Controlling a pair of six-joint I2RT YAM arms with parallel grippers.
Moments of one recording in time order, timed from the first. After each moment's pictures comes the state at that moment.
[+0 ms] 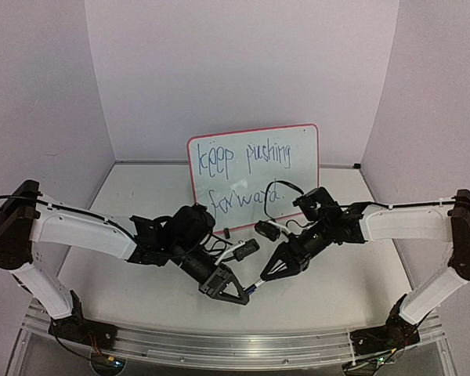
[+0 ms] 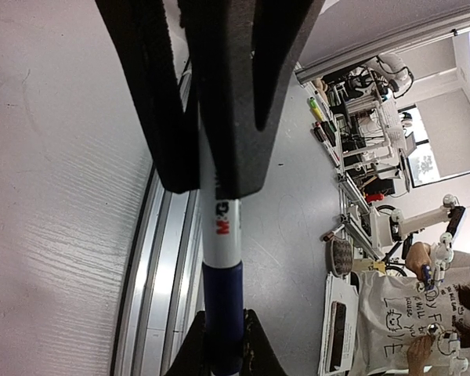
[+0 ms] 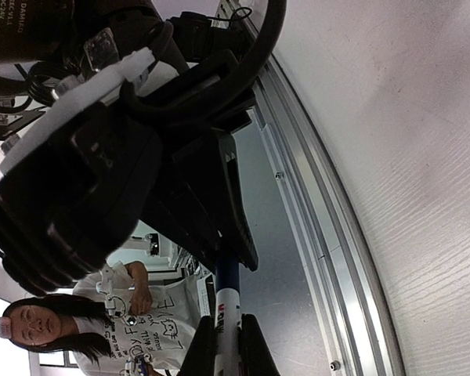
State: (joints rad) left arm -1.13 1.61 0.94 0.00 0.81 -0.45; right arm 0.78 1.53 0.88 -0.25 -1.18 0.51
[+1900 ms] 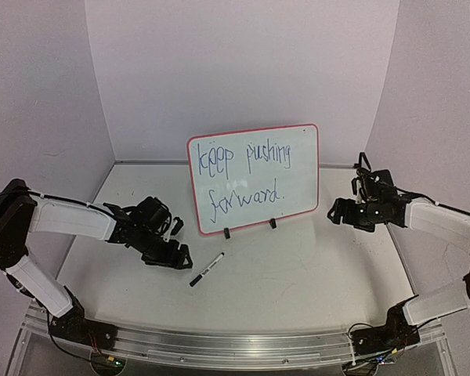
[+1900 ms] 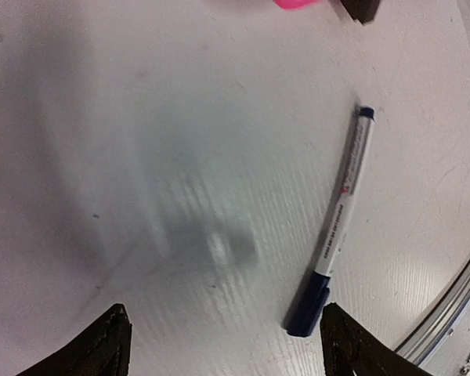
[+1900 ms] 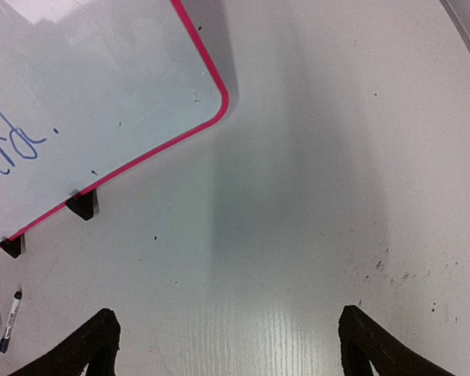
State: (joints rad) left arm -0.76 1.54 0.78 -0.33 0.22 -0.50; right arm 0.26 1.28 0.80 -0.37 -0.02 0.40
